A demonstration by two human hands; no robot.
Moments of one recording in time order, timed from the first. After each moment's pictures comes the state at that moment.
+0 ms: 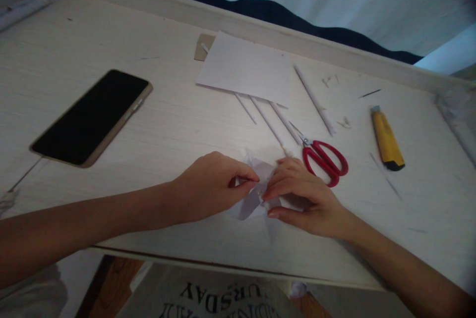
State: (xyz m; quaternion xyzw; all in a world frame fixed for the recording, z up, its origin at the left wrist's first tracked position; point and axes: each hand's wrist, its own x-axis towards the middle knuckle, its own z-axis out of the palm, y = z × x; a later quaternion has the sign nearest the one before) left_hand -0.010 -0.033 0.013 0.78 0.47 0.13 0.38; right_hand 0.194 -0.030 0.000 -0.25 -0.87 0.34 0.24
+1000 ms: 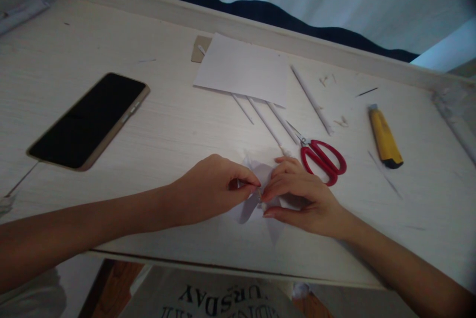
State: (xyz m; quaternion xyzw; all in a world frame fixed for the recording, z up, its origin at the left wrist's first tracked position) left_hand -0.007 -0.033 0.018 0.77 0.45 0.13 0.43; right_hand 0.194 -0.030 0.000 -0.27 -0.87 0.34 0.24
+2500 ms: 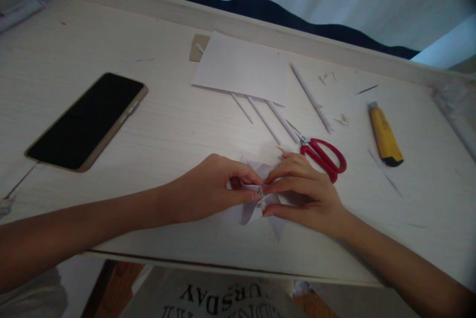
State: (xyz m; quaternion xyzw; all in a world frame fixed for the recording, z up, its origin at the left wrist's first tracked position) left_hand -0.011 -0.031 0.013 0.73 0.41 0.15 0.52; right_hand 0.194 -0.030 -0.001 -0.29 -0.88 0.25 0.28
